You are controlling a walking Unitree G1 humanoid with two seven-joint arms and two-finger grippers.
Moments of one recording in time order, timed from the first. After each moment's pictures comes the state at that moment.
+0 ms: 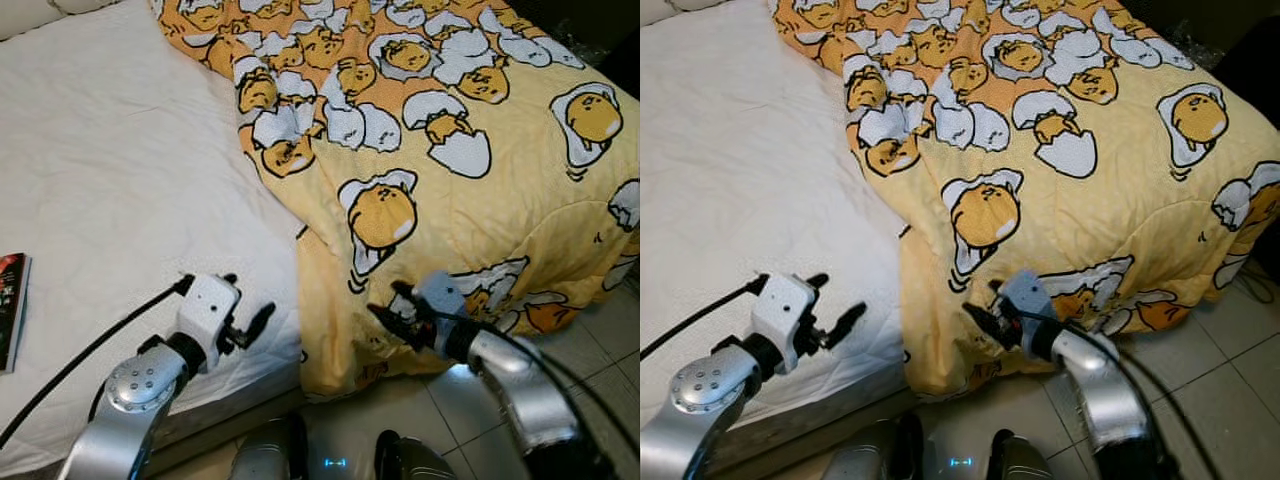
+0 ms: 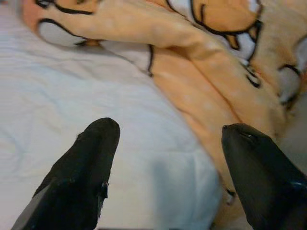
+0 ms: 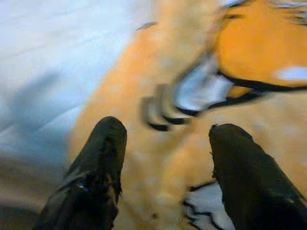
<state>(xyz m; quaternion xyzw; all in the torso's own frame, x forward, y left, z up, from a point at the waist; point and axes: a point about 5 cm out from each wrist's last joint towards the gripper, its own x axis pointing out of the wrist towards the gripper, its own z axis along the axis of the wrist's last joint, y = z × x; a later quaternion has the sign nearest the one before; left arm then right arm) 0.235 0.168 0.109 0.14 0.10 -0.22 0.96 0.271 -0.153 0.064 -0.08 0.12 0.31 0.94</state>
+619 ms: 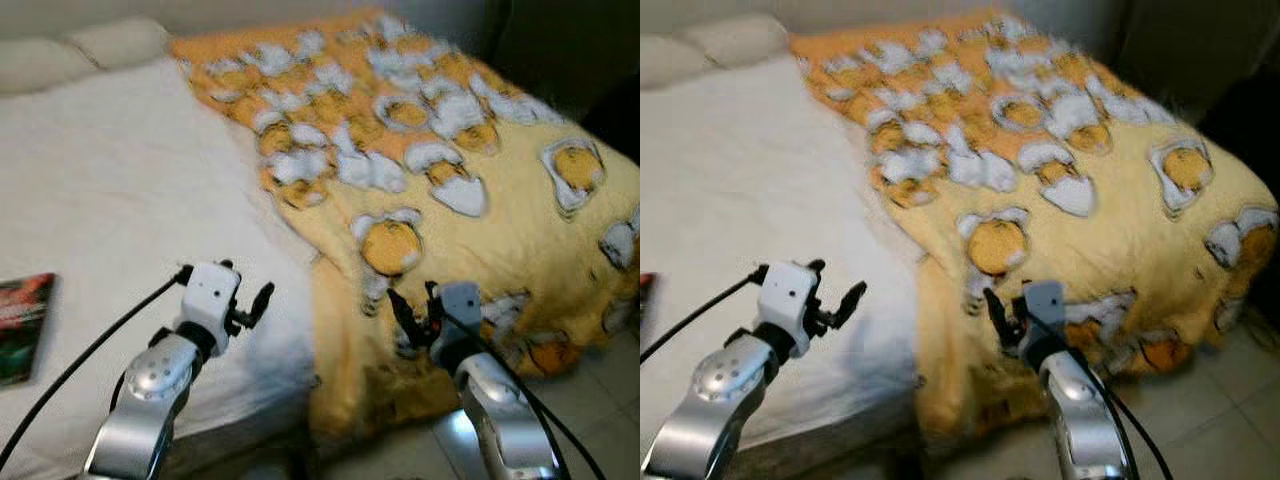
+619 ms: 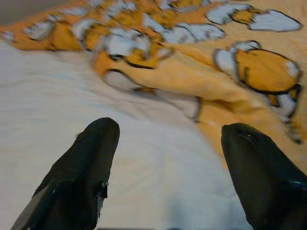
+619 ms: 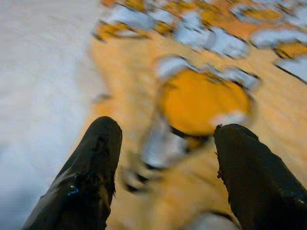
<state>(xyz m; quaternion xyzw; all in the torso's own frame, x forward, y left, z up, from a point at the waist) 0.249 0.163 0.107 0.13 0.08 -0.17 0.97 0.256 -0.141 0.056 0.00 0.10 0.16 0.98</state>
